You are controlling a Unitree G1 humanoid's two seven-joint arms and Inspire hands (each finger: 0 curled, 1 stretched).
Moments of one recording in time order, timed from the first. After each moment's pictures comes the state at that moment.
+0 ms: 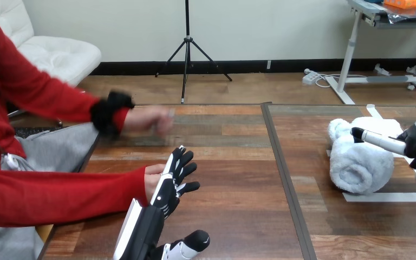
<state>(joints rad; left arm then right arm) 0.09 0.07 -0.10 0.73 0.12 -1.22 -0.09 -0.95 -0.54 0.28 1.38 -0.60 0.25 0.10</state>
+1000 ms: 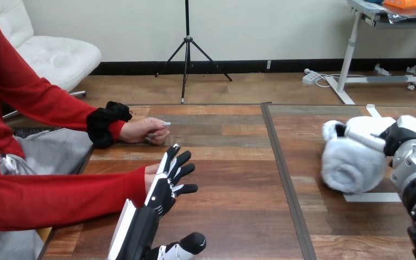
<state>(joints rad) 0.12 0.08 -0.09 0.68 0.15 -1.23 -0.06 -0.95 -0.44 0.23 1.39 -0.51 0.29 -0.08</state>
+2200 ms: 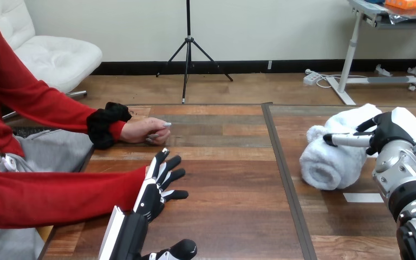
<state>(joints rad) 0.18 0.10 -0.08 0.63 0.15 -1.23 -0.03 -0.92 -0.39 0.11 1.39 -0.40 0.17 -0.25</state>
